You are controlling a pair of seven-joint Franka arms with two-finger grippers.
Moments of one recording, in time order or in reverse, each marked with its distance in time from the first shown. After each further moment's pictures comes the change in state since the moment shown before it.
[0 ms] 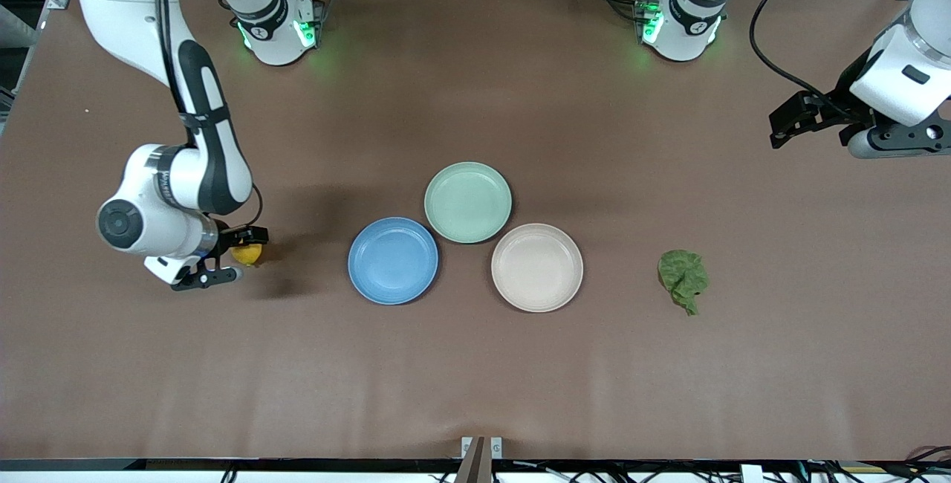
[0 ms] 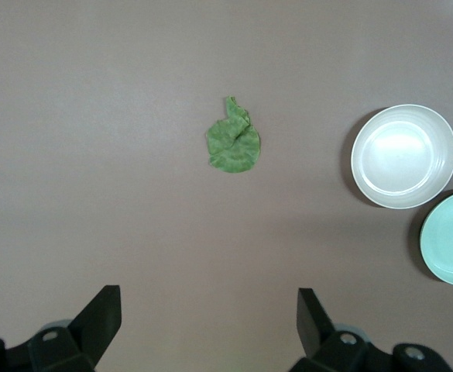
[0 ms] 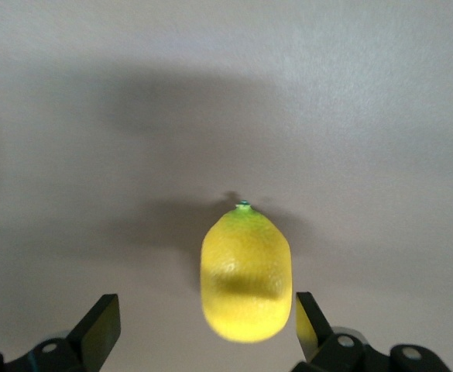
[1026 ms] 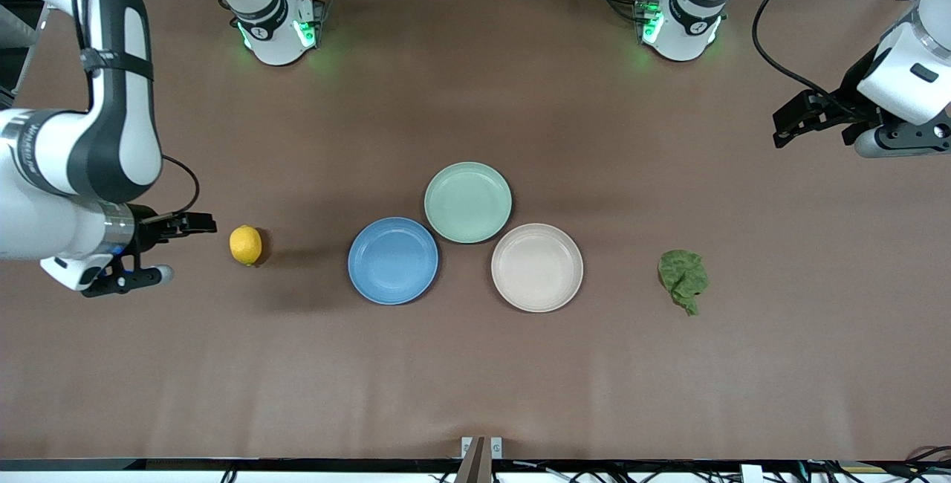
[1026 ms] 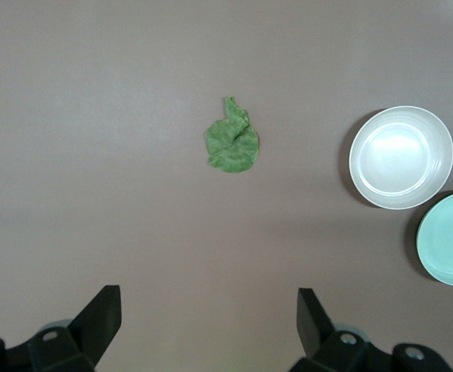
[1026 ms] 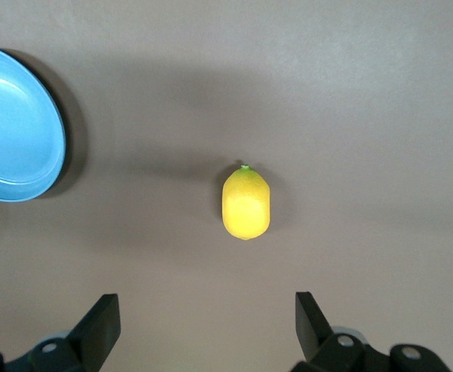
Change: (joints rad) left arm 0.005 0.000 0.001 0.005 -0.009 -0.004 0.000; right arm -0.005 -0.064 -0.100 0.352 0.000 -0.455 0.000
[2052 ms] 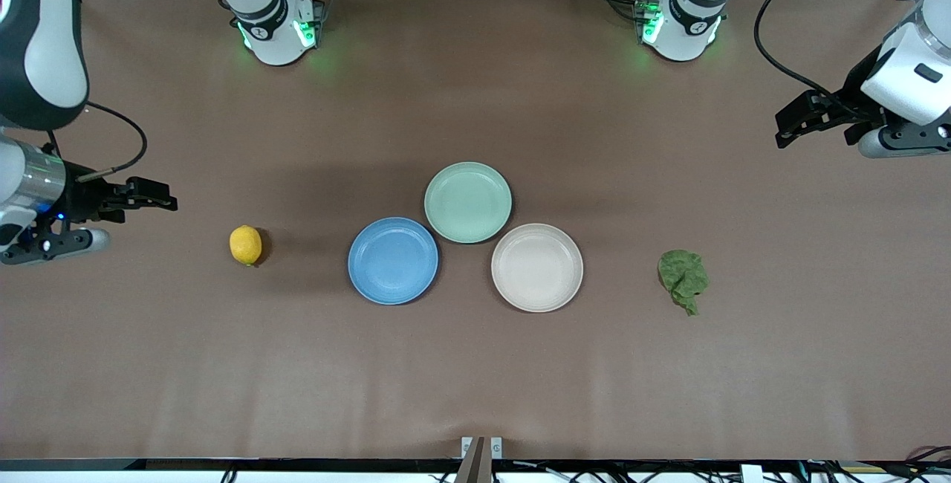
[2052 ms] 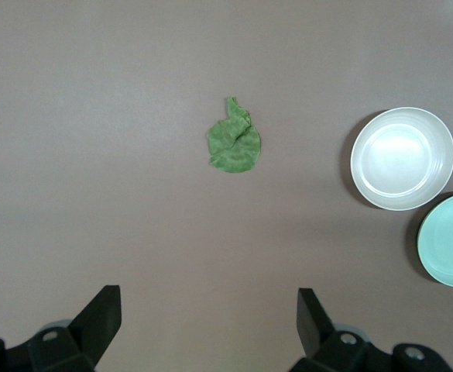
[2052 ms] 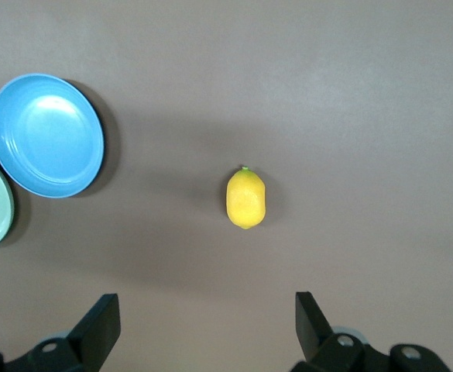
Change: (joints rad) left arm 0.001 0.000 0.004 0.001 0.000 -0.001 0.000; right arm -0.296 -0.225 0.345 -0.055 -0.123 0.022 0.066
